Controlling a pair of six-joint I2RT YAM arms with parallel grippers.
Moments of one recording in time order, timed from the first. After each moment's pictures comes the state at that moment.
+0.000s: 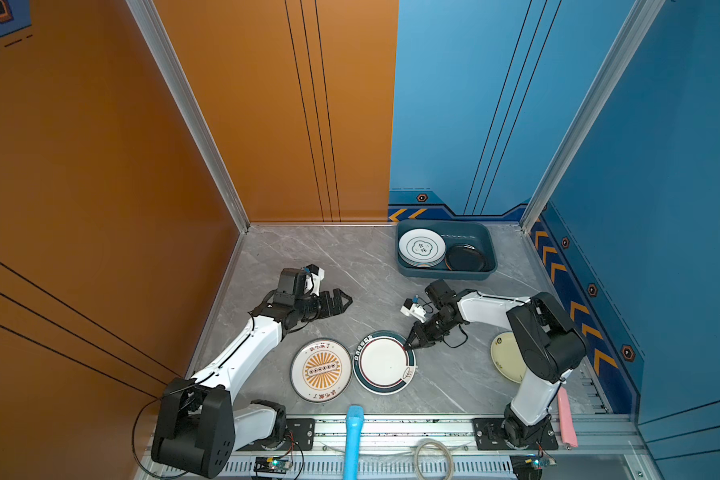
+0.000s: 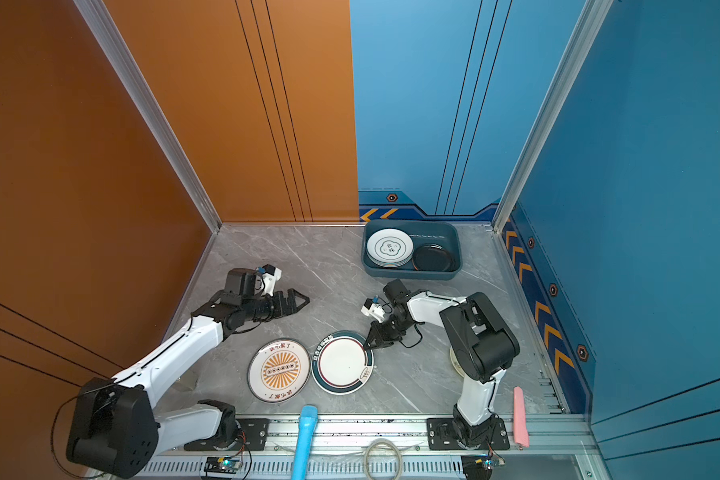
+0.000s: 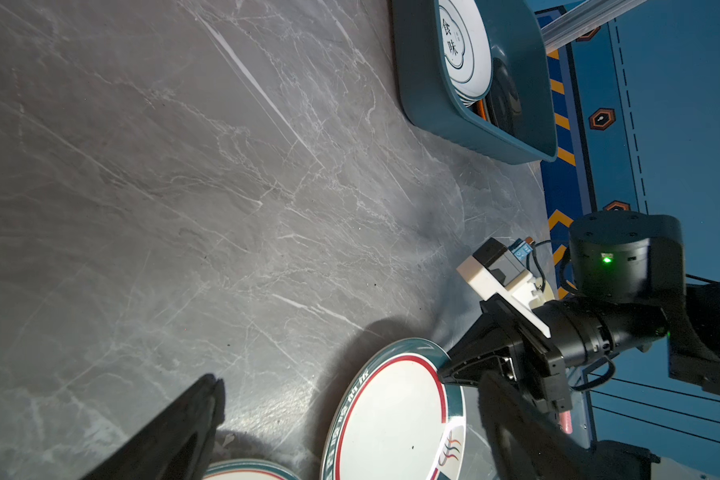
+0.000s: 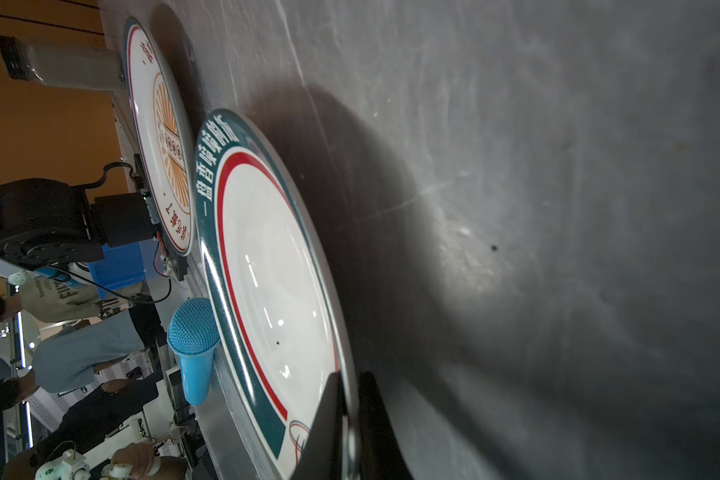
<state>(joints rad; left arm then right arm) -0.22 1.23 0.76 -0.33 0.48 -0.49 0.48 1.77 0.93 -0.54 -0.79 0.10</state>
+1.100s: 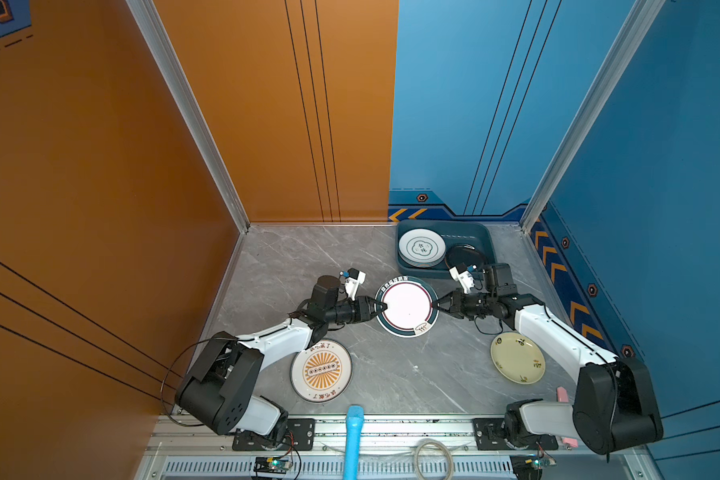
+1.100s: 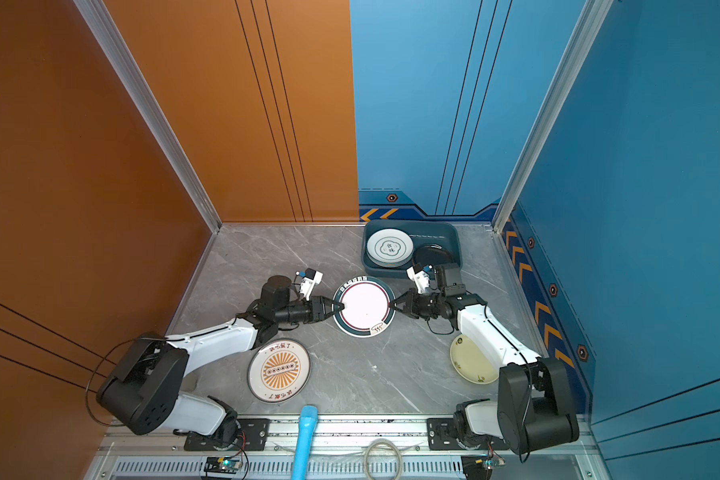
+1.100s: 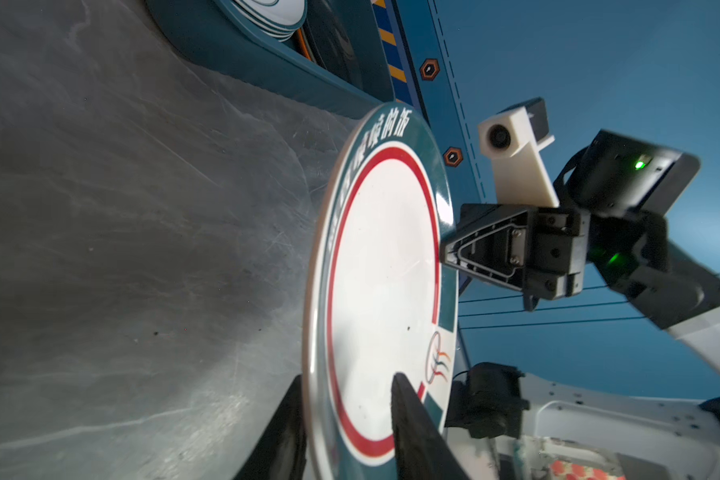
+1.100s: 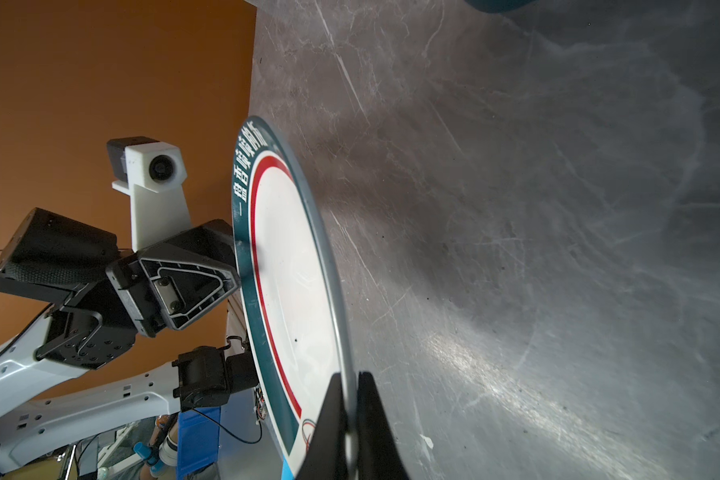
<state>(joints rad) -0.49 1.47 0.65 0.37 0.69 -0.81 0.18 1.33 0.81 -0.34 -0.83 0.49</state>
